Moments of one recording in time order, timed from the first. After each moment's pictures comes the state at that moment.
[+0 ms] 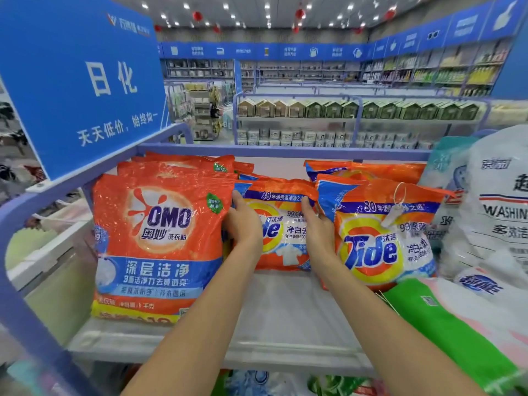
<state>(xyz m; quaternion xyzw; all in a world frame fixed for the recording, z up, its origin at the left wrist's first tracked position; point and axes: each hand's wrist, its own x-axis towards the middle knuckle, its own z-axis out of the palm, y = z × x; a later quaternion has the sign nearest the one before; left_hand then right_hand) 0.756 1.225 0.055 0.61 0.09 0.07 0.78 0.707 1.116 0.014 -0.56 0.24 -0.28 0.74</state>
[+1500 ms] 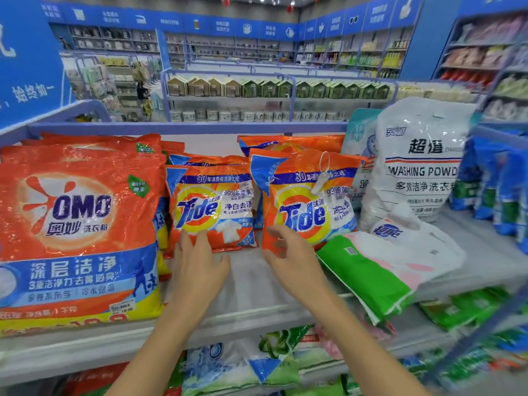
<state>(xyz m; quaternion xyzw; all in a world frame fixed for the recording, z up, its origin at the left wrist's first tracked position) 0.678 1.268 -0.023 0.92 -0.20 0.01 0.34 0.566 1.129 -0.007 -0.86 0.21 -0.25 0.38</state>
